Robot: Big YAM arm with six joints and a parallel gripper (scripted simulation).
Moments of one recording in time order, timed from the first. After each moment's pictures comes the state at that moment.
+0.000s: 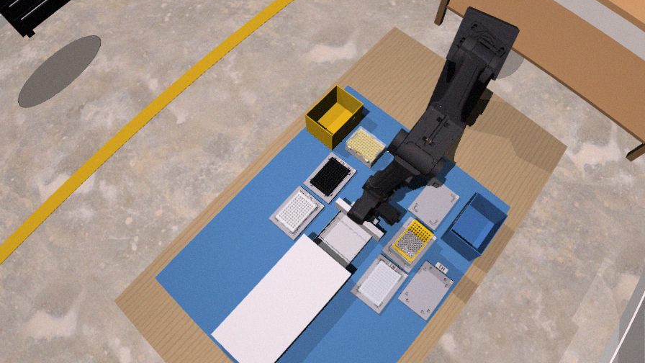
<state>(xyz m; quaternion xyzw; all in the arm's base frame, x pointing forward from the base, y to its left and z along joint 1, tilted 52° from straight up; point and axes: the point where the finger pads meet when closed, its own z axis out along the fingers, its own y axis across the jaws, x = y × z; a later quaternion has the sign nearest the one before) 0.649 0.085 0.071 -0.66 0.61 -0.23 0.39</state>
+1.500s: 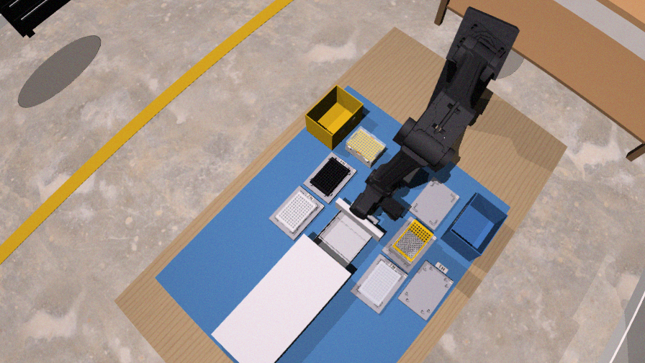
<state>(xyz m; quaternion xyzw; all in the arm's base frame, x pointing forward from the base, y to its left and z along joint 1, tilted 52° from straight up) 0.615 0.078 0.084 -0.66 0.61 -0.22 0.38</state>
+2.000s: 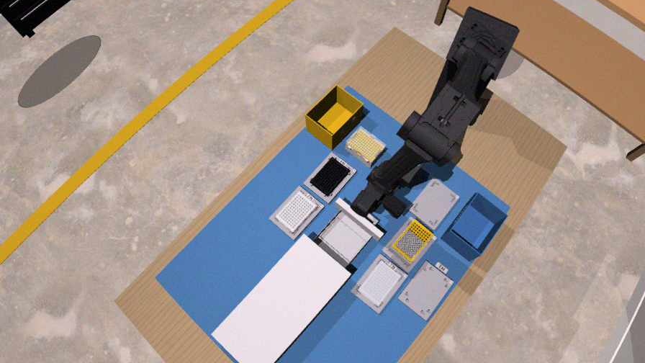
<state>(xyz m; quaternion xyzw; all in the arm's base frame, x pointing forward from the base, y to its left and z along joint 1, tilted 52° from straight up) 0.600 0.074 0.091 -0.66 0.61 -0.22 0.38</state>
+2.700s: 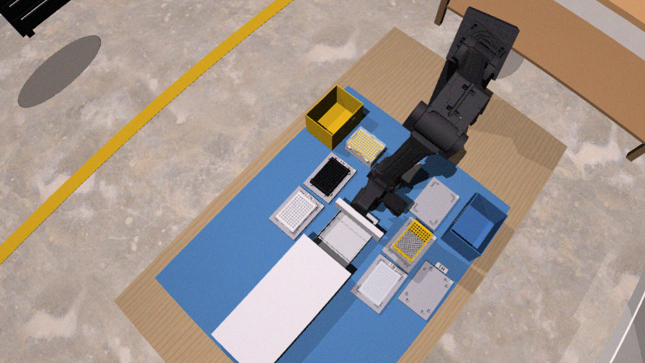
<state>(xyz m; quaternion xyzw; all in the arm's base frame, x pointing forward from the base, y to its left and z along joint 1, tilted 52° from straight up) 0.583 0.069 0.107 -0.66 0.61 -0.22 0.38</state>
